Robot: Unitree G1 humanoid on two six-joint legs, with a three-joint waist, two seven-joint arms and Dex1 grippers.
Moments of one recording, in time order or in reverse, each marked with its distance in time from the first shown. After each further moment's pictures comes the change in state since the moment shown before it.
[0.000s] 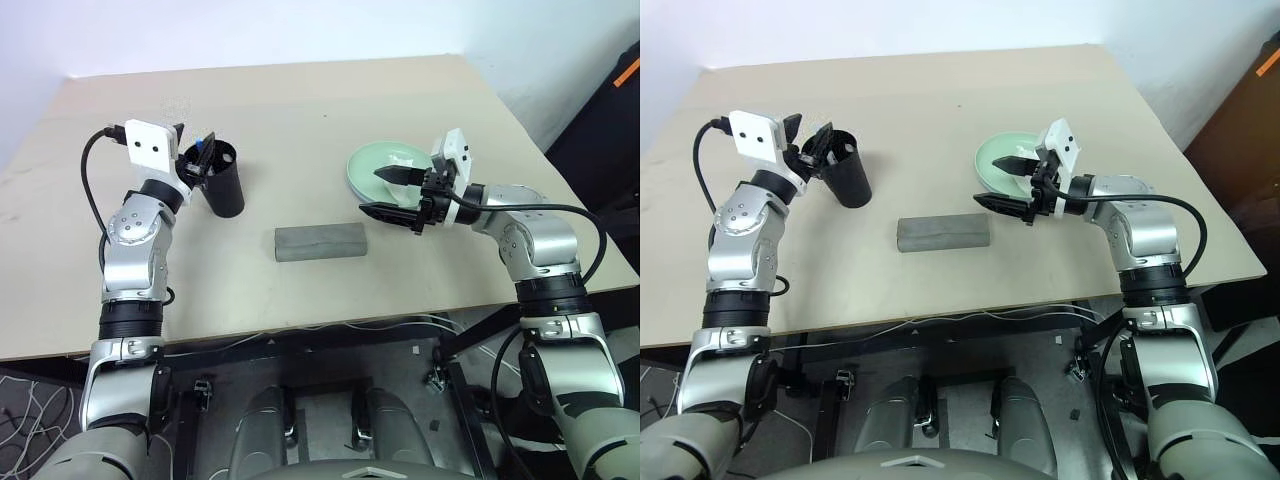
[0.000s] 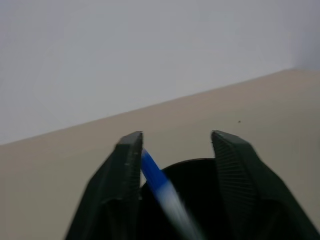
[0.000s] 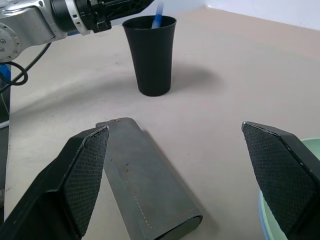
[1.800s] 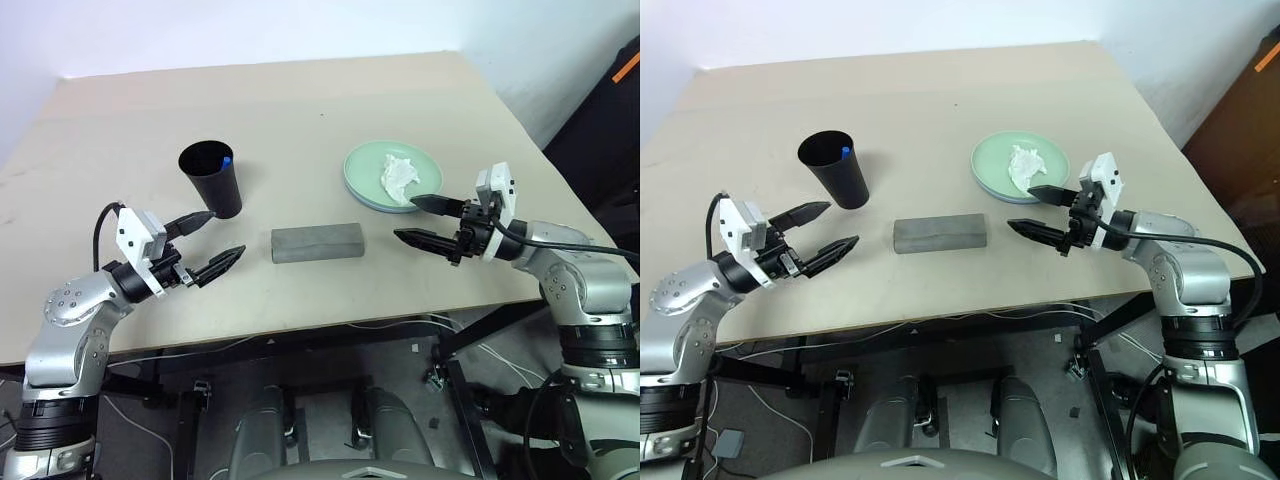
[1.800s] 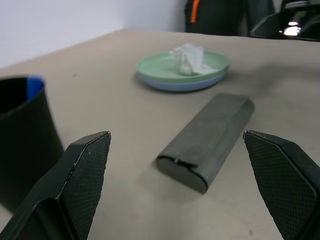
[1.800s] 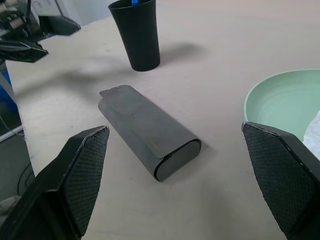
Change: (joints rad) left arm 0.521 0.210 0.058 -0.454 -0.322 0.171 -0.588; right arm 0.274 -0.108 -0.130 -0.241 0.125 0.121 -0.042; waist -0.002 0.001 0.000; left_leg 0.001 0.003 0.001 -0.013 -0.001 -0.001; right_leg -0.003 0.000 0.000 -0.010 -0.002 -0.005
